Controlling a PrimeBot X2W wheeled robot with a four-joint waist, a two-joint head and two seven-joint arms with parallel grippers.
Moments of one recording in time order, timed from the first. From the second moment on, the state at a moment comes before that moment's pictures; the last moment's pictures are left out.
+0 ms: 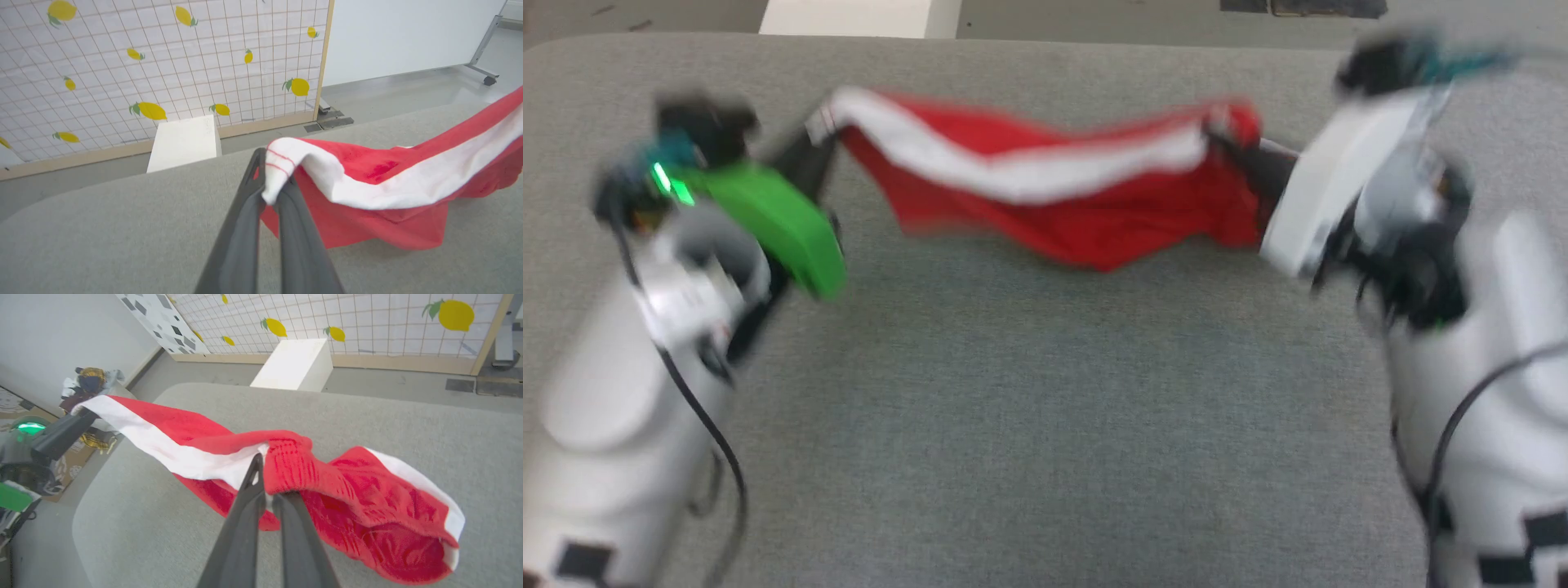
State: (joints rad) left arm -0.67 0.43 -0.37 0.23 -0.54 -0.13 0.13; right arm -0.68 -0.05 0.08 0.16 0.55 0.13 0.73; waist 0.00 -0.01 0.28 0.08
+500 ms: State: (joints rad) left arm -1.32 0.54 -0.47 0.48 -0.50 -0.13 0.11; right arm -1.37 -0.05 0.08 0.60 0.55 0.13 0.53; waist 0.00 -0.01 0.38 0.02
